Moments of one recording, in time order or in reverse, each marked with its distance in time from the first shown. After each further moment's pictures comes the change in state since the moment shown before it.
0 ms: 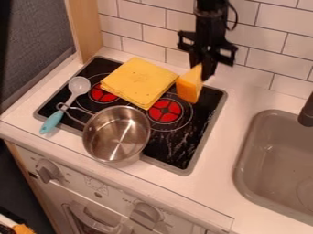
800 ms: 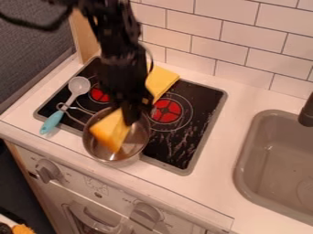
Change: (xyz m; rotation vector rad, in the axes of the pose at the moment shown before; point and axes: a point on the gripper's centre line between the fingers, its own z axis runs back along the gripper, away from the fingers) arm -0.148 0.032 0.025 -0.010 -0.061 -0.035
